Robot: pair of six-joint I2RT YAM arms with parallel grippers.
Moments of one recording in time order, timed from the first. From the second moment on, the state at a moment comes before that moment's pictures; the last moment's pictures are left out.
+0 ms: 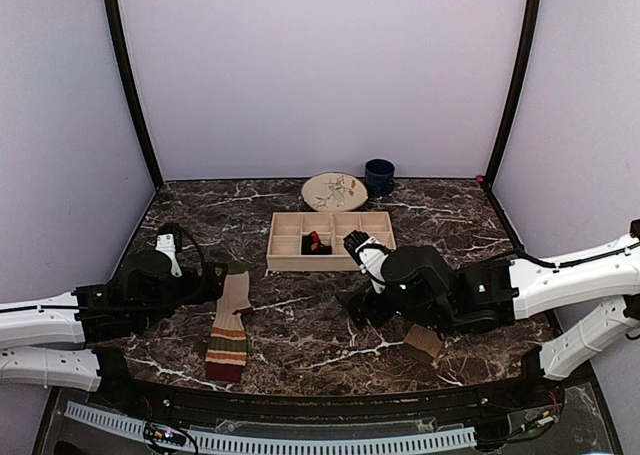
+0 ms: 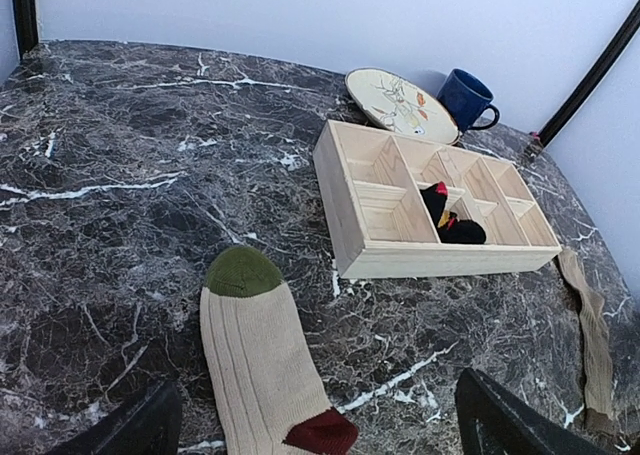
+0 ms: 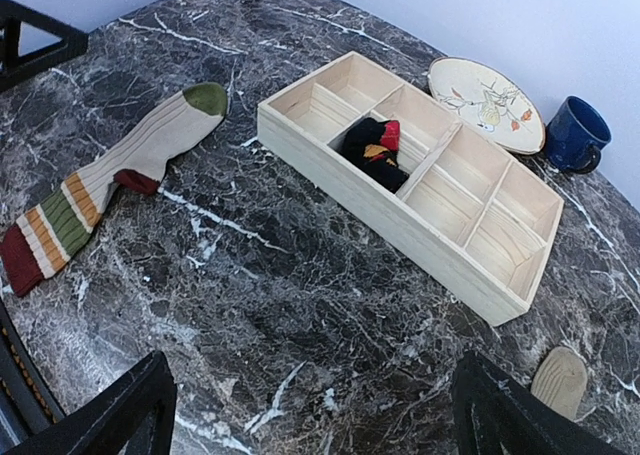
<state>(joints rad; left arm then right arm) -0.91 0.80 0.40 -0.11 -0.54 -0.66 1.31 1.32 0.86 -0.16 0.56 0.21</state>
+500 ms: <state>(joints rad) -0.91 0.72 0.34 -0.21 -0.57 -0.73 1.49 1.58 0.99 -0.14 0.65 0.07</state>
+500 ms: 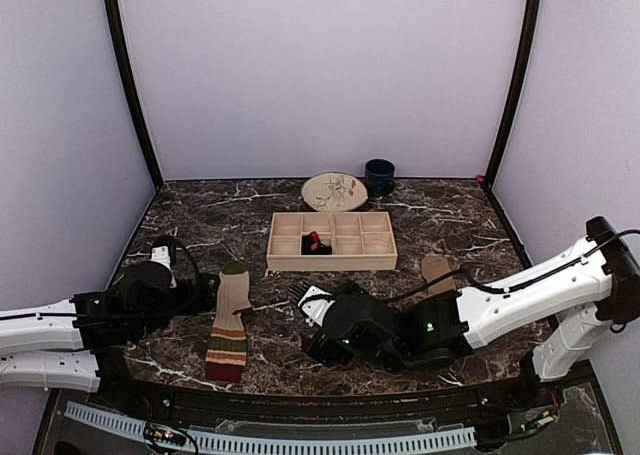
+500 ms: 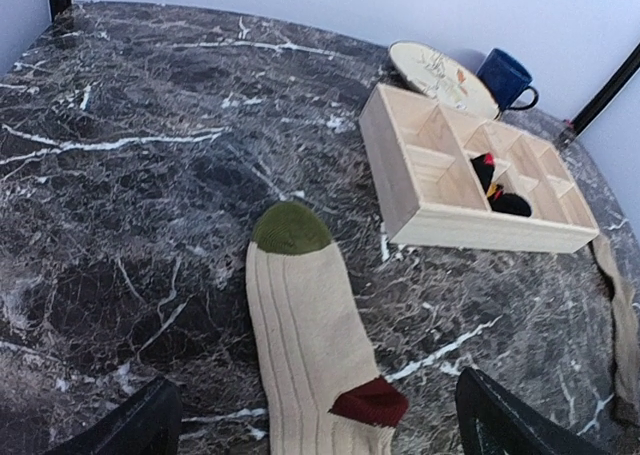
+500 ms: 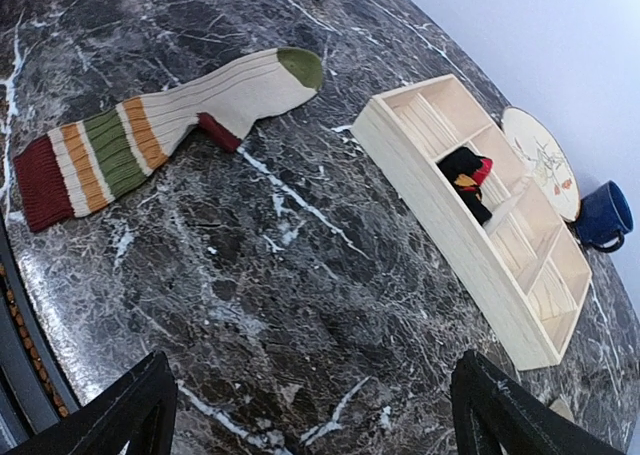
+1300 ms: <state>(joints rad) -0.85 0.59 0.35 -0.45 -0.64 -0.96 1.60 2.01 1.36 -0.08 0.57 -0.18</state>
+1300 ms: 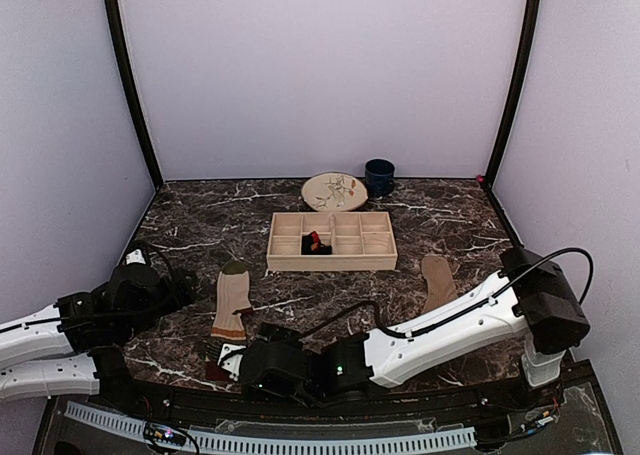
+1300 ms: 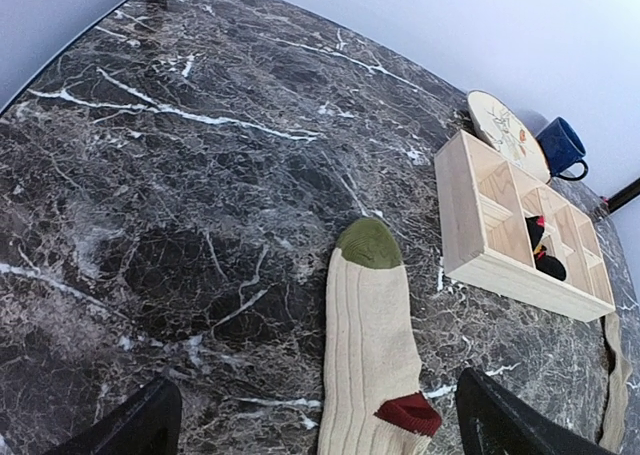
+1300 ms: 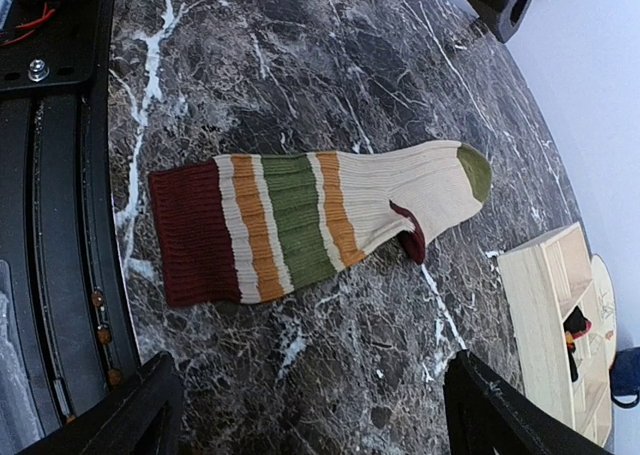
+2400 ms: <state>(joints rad) -0.85 0.51 0.35 -0.55 -0.69 -1.00 1.56 2.24 1.60 -0.14 0.39 -0.23</state>
